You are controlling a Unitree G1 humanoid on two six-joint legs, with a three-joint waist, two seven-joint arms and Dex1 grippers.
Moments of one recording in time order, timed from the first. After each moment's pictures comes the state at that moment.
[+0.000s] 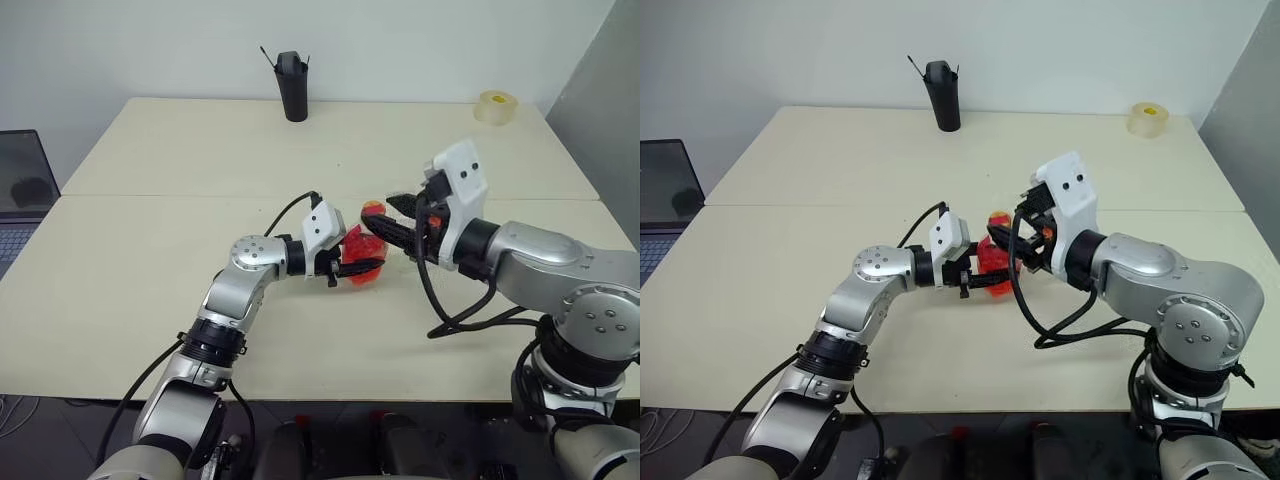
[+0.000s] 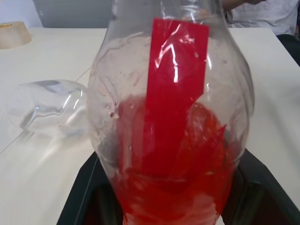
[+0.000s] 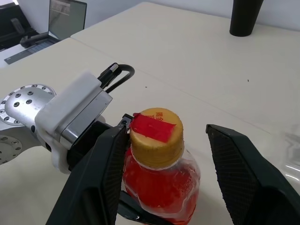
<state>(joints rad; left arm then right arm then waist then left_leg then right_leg) -0.64 0.33 -0.21 0.17 -0.21 0.23 -1.04 -0.73 -0.33 -0.17 -0.69 0.92 1.50 0.00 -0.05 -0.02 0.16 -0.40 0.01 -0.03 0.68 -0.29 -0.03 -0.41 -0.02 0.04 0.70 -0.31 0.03</state>
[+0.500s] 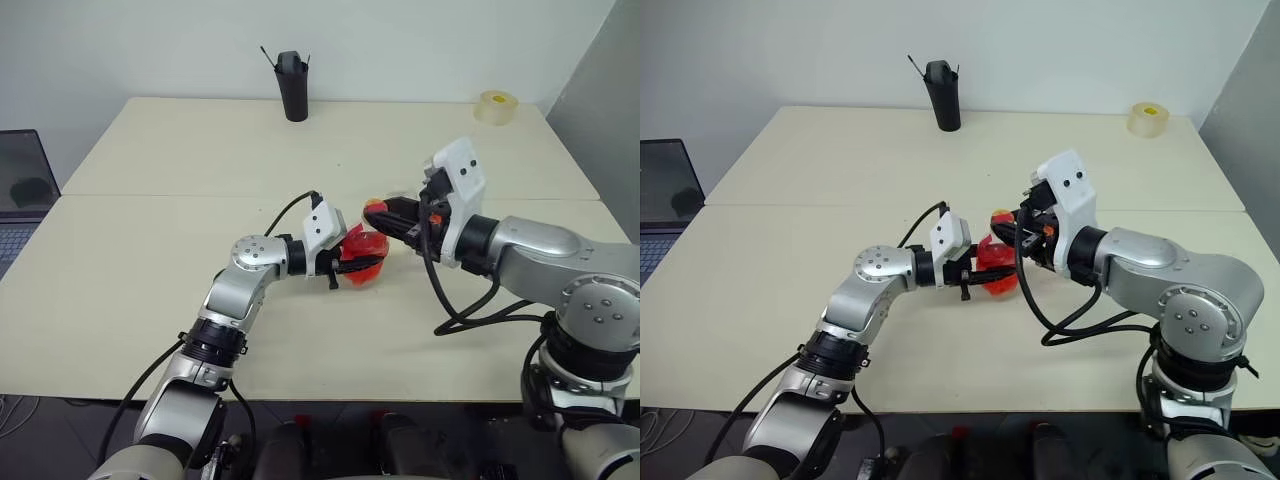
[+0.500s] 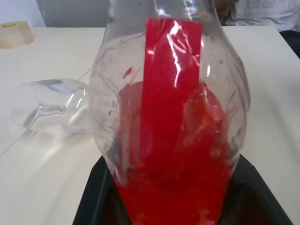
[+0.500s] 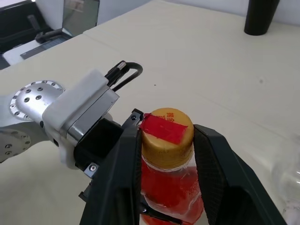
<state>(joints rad) -0.64 0.33 -0.21 0.16 -0.22 0.24 -1.05 -0.73 -0.51 -0.10 -0.60 0.91 1.34 0.26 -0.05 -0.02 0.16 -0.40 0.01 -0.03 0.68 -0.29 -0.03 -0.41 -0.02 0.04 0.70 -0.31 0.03</state>
